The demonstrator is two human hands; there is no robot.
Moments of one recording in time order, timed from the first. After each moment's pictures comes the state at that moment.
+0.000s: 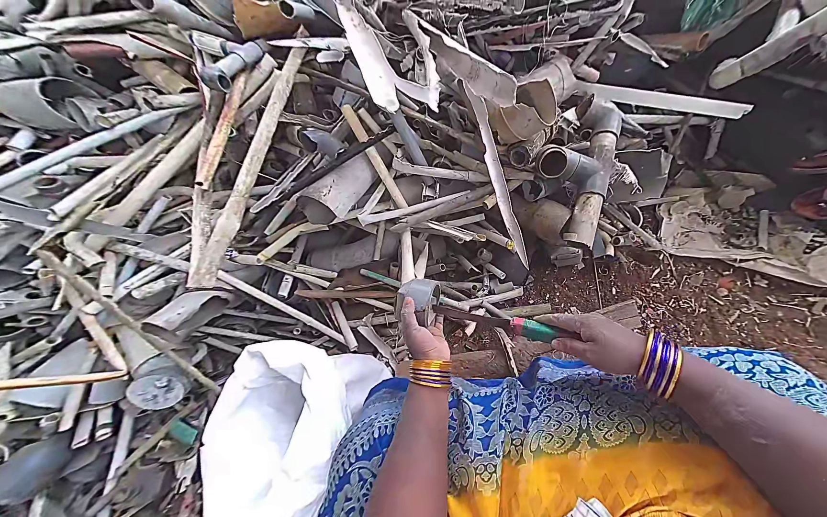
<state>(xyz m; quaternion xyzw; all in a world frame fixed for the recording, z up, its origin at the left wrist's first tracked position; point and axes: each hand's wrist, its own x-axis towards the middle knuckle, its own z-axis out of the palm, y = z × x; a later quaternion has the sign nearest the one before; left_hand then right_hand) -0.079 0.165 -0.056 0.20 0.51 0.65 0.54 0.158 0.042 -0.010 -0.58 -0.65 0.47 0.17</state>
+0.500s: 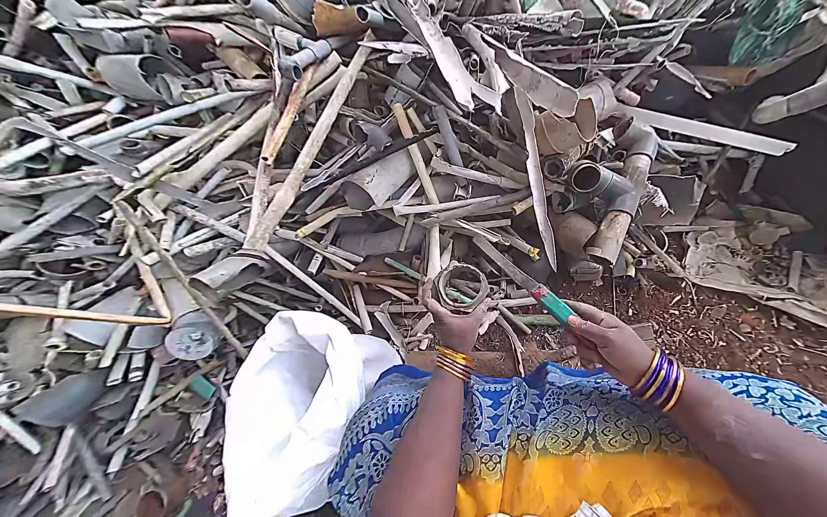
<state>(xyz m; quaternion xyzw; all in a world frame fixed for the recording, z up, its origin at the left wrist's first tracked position) -0.086 0.154 -0.079 0.59 0.50 0.60 0.21 0.131 0.040 -0.026 -0.50 -0.35 0.64 0.48</state>
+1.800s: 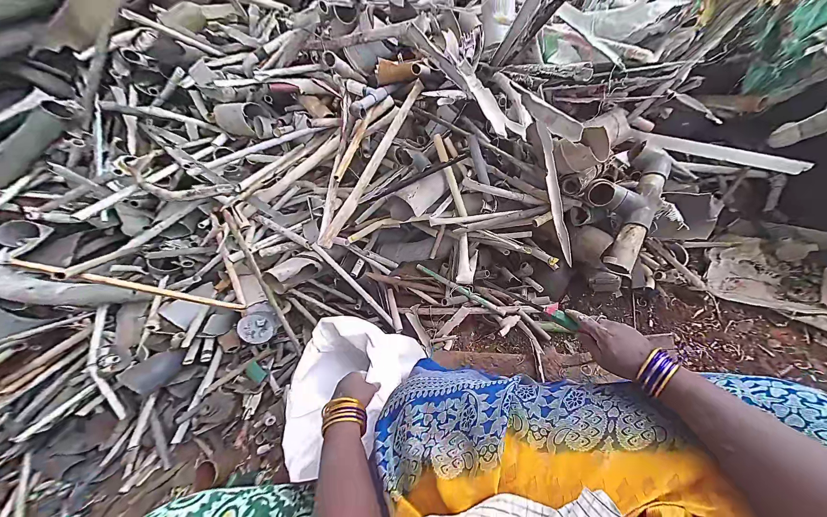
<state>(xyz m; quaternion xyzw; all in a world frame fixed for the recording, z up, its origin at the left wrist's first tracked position) -0.338 0.093 -0.025 0.53 0.81 -0.12 0.22 0.120 0.025 -0.016 -0.65 -0.71 0.26 0.03</state>
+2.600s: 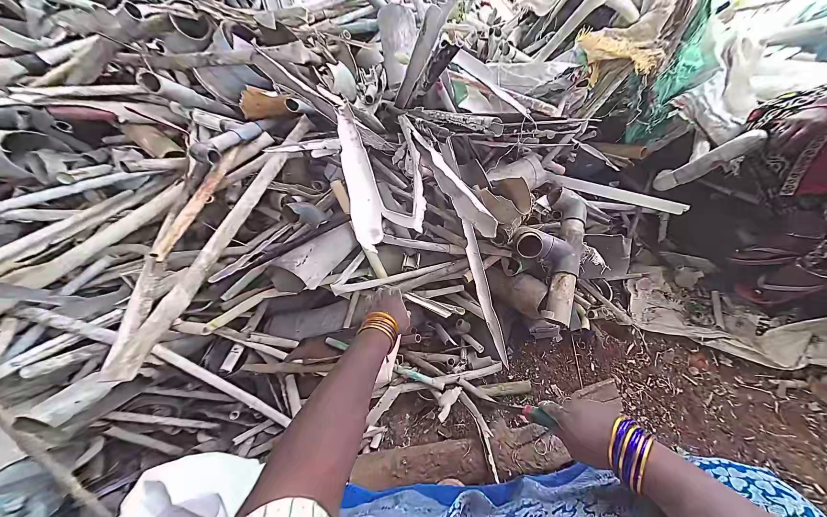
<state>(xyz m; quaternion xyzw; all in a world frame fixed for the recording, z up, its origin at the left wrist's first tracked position) -0.049 0.356 0.009 0.78 0.61 -0.15 0.06 0.170 0.084 -0.016 -0.65 -0.62 0.40 -0.19</state>
